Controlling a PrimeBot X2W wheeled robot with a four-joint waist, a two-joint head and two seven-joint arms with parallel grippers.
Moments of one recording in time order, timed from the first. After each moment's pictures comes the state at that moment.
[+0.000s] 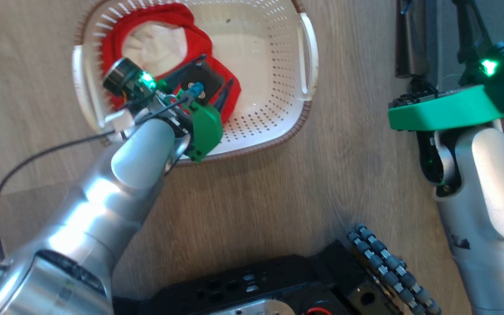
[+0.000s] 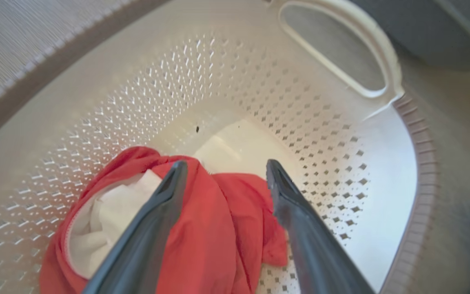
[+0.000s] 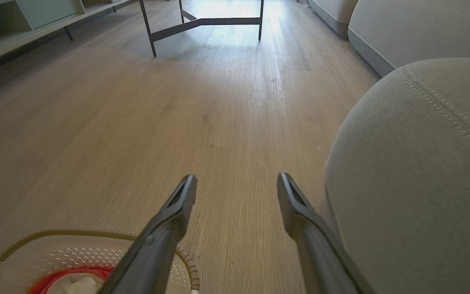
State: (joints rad) left arm -0.97 0.04 -0.80 1.01 -0.15 -0.12 -0.19; right arm -0.59 -0.13 0.20 0.03 0.26 0.12 -0.26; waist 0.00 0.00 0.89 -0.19
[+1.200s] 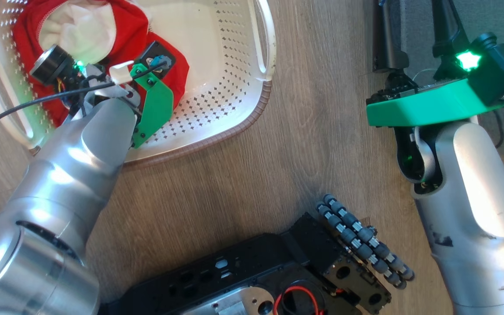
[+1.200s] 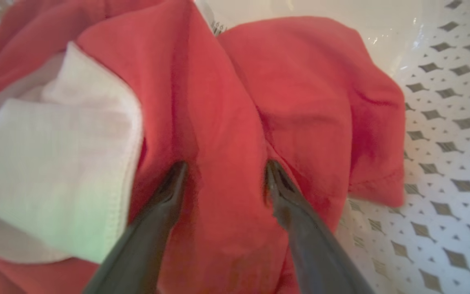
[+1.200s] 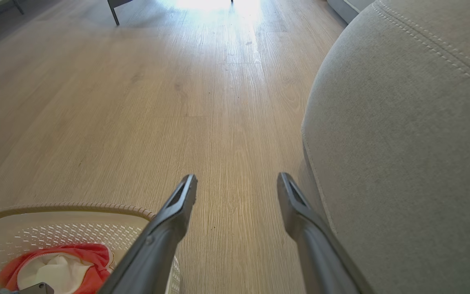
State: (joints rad) left arm -1.13 0.08 -0.96 1.29 -0.11 0.03 0.19; right arm -0.61 -0.06 0.23 0.04 0.30 0.12 -0.26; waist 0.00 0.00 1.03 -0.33
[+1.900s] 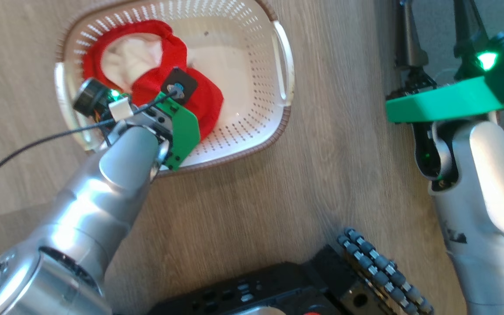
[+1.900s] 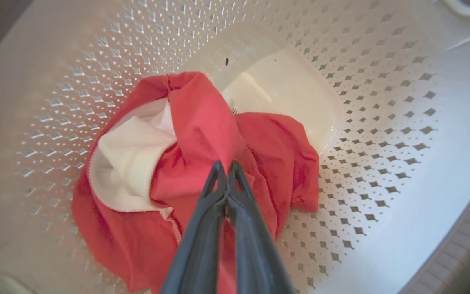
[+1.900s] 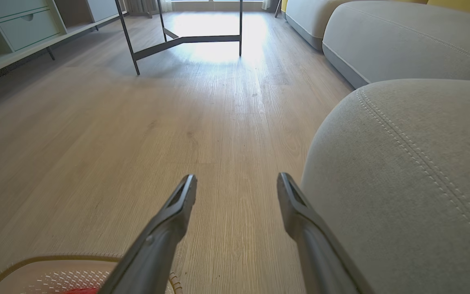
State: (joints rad) left arm -1.01 0.05 -0.92 1.19 -0.28 0.00 -0.02; right arm -0.61 -0.10 0.19 0.07 0.28 0.12 -0.26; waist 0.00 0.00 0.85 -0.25
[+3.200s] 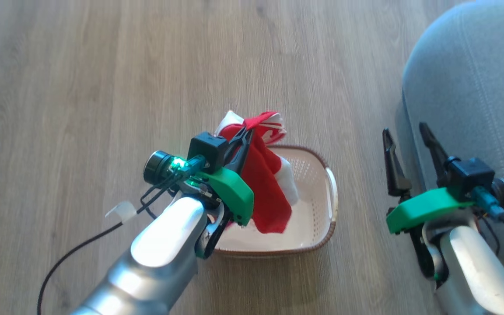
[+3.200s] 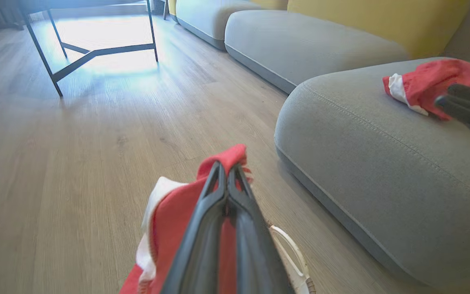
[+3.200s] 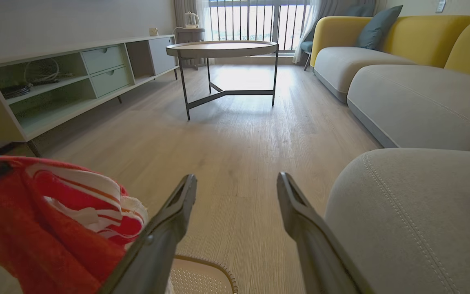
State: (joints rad) left arm -0.61 0.05 -0.81 0.61 -0.53 0.07 -0.25; right arm -0.25 -0.16 0.19 0.22 0.26 0.12 -0.26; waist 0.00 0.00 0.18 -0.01
